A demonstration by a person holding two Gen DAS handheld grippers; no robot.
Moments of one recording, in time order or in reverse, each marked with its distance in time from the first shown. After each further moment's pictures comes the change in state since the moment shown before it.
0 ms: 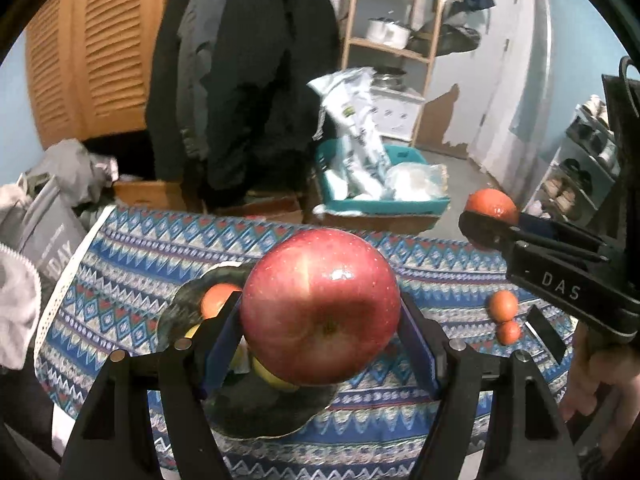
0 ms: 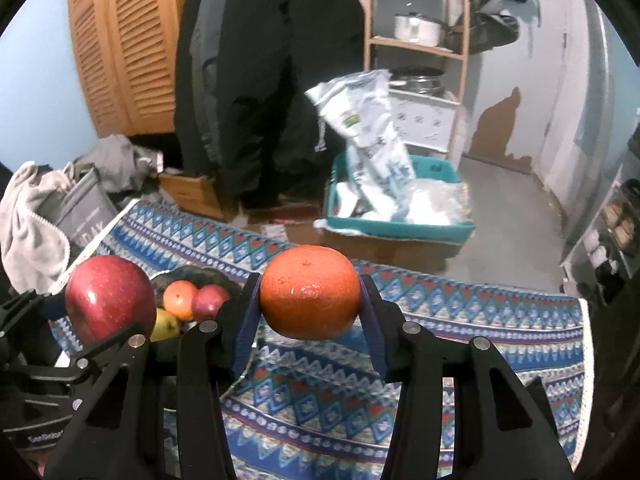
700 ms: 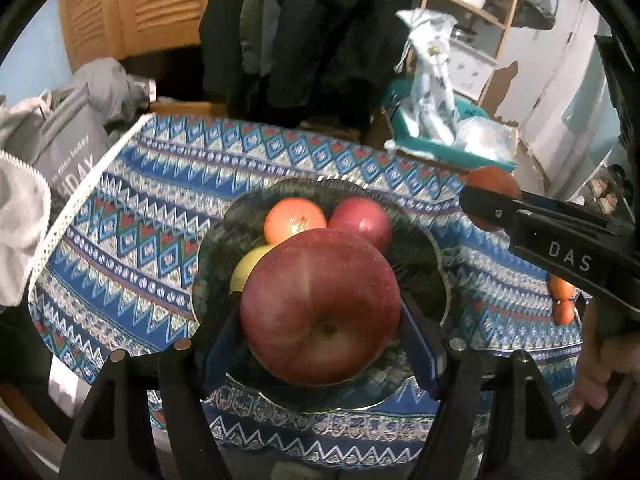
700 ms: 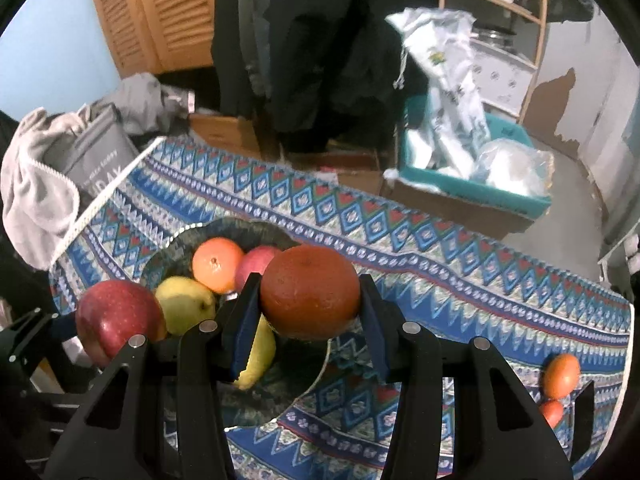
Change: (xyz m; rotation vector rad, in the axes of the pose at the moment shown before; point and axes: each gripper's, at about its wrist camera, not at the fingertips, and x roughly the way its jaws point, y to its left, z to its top) left arm 0.059 0.078 -0.053 -0.132 0.191 0.098; right arm 0.096 0.072 -0.018 -0.067 0.188 0.104
